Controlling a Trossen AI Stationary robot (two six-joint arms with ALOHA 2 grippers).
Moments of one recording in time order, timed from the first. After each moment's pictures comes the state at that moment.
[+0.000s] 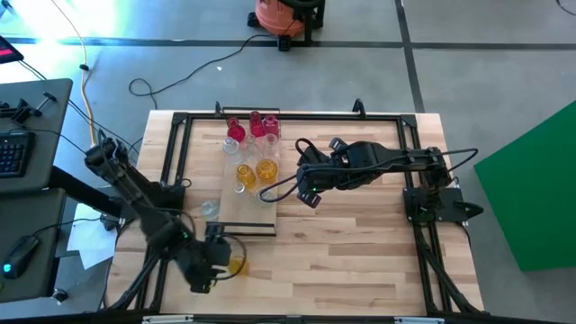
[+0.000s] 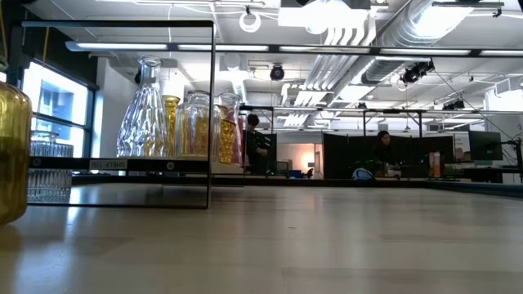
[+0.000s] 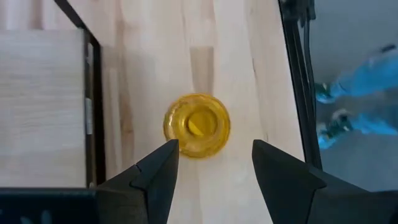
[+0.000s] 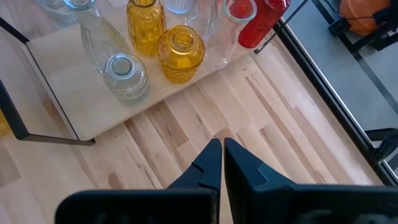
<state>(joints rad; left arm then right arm) -0.83 1.42 1.12 -0.80 -0.26 -0.67 0.19 1.92 2.28 -1.55 0.49 0.62</state>
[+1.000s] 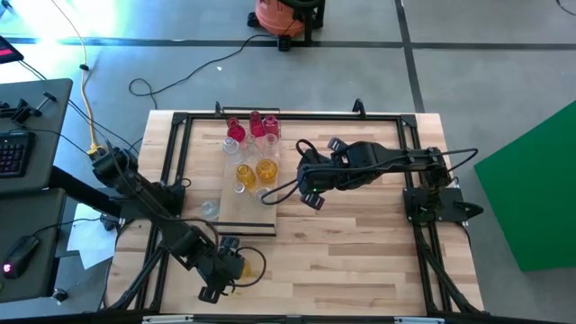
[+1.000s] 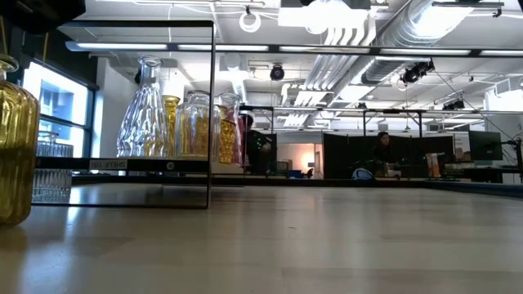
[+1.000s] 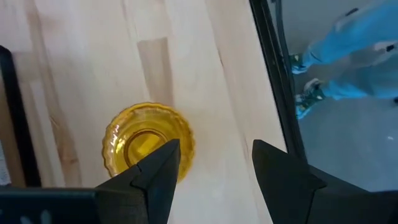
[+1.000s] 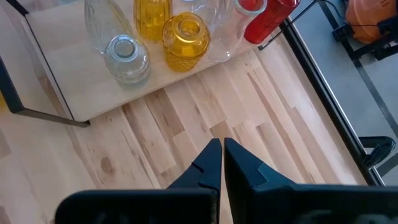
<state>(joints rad) -0.75 1.58 1.12 -0.64 -0.05 -0.52 0.19 1.92 2.28 -1.57 0.46 0.54</state>
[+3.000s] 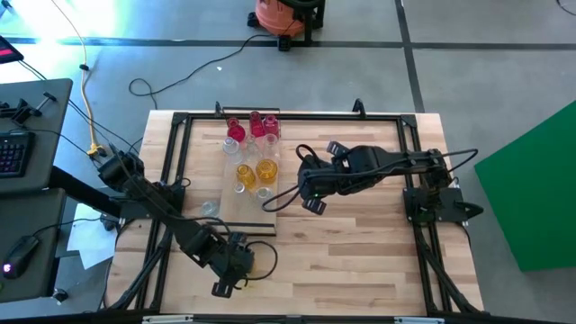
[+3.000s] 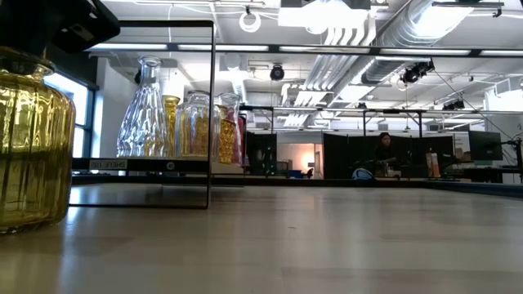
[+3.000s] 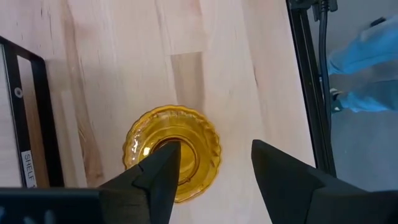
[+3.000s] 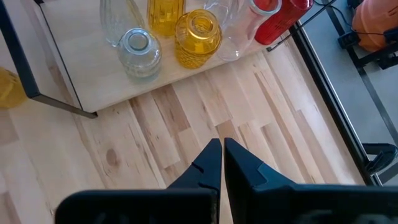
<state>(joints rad) -0.68 1.65 1.15 -0.65 -0.07 -0.51 0.22 1.92 2.28 -1.57 0.45 0.52</state>
